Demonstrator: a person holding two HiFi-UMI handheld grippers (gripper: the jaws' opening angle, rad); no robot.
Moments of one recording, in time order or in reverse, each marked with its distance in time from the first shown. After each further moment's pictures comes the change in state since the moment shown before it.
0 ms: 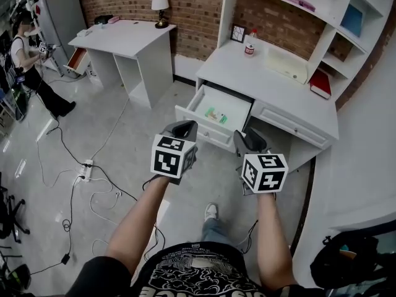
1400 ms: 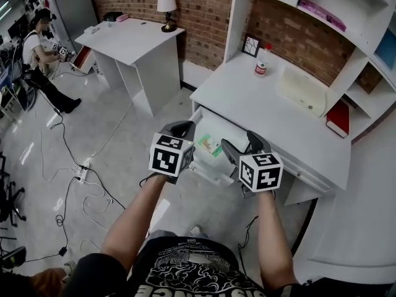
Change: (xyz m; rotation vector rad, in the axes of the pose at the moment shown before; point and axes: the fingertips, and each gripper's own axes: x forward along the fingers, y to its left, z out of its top) left arm 0.207 0.067 0.056 -0.018 0.060 0.138; right arm 0.196 -0.135 0.019 -0.022 0.122 0.231
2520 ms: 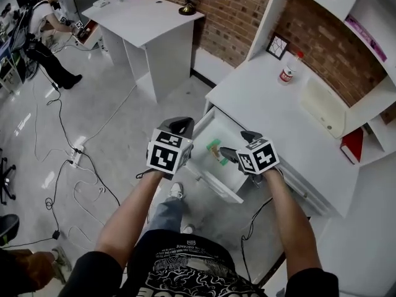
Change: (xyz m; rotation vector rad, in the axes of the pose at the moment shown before) left arm 0.062 0.113 -0.047 -0.063 0.034 0.043; right arm 0.169 -0.003 -0.081 -0.270 0.465 0.276
